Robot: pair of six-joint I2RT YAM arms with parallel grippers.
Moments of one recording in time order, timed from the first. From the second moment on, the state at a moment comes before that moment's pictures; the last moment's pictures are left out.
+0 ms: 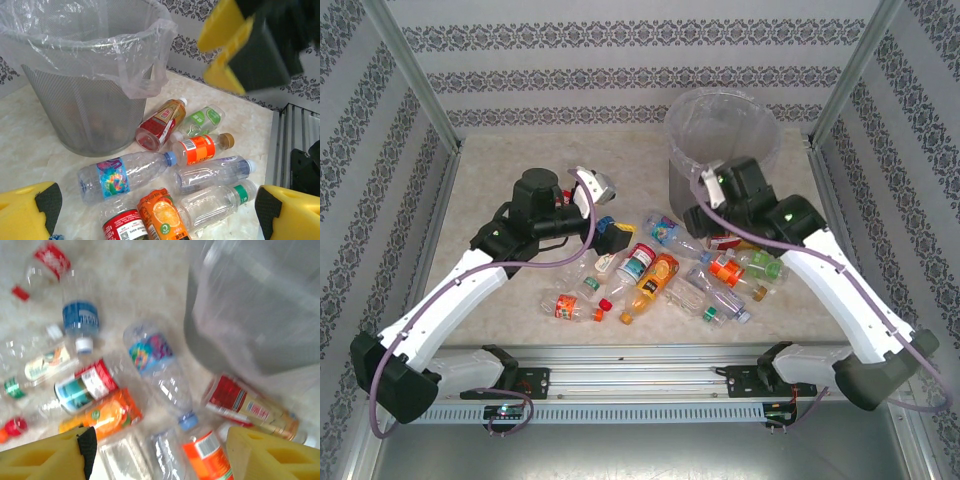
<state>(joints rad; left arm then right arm) -0.52 1.17 1.13 -0.34 0.53 0.11 0.58 1.22 1.40 -1.04 0.09 0.13</state>
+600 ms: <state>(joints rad) -0.60 1.13 1.08 -0.42 0.47 0.15 0.71 1.21 1.01 -1.02 0.04 0.32</state>
